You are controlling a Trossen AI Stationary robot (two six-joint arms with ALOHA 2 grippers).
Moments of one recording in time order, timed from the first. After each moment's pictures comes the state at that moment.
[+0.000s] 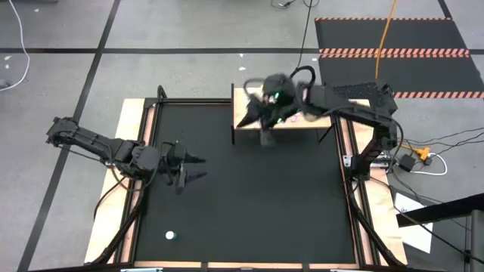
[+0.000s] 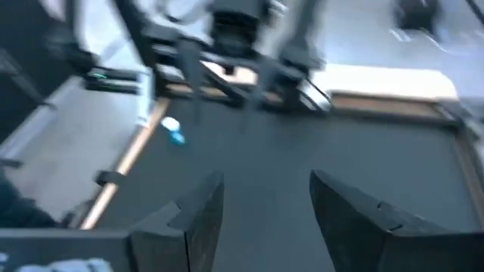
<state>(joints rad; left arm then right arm) -0.32 0.88 0.74 -0.22 -0.33 -0.39 -0.21 1.68 1.91 -0.81 -0.43 -0.14</state>
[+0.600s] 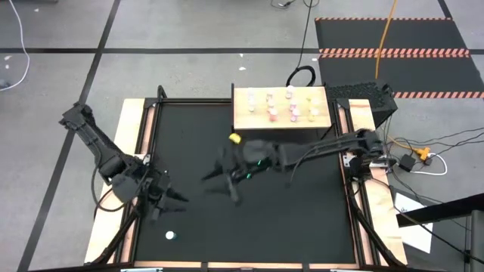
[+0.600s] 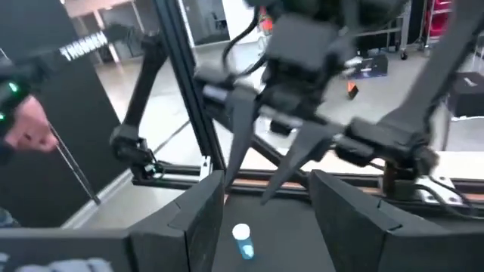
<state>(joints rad) -0.79 0.88 0.74 -0.31 -0.42 -0.65 0.12 1.85 1.55 0.19 -0.26 0.19</state>
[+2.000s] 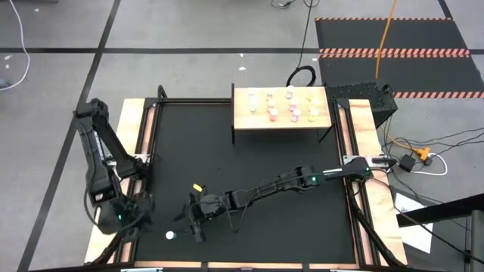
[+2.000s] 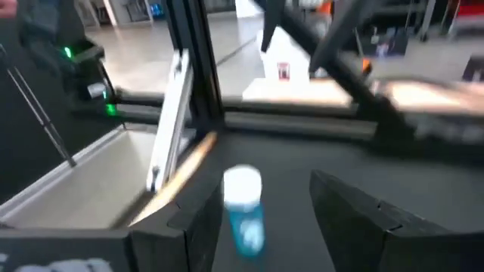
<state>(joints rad) -1.21 0.99 0.74 -0.74 -0.18 -1.36 0.27 2.70 2.21 0.34 -0.14 0.10</state>
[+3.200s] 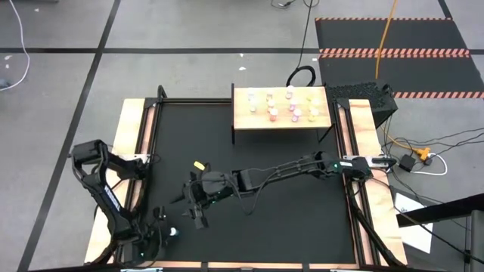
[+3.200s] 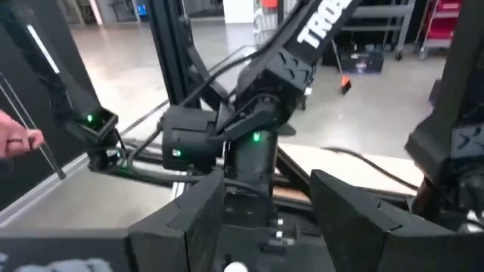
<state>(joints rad) -1.26 1.66 0.74 -0.41 -0.62 -1.36 0.24 2.38 2.21 0.00 -0.13 0.07</state>
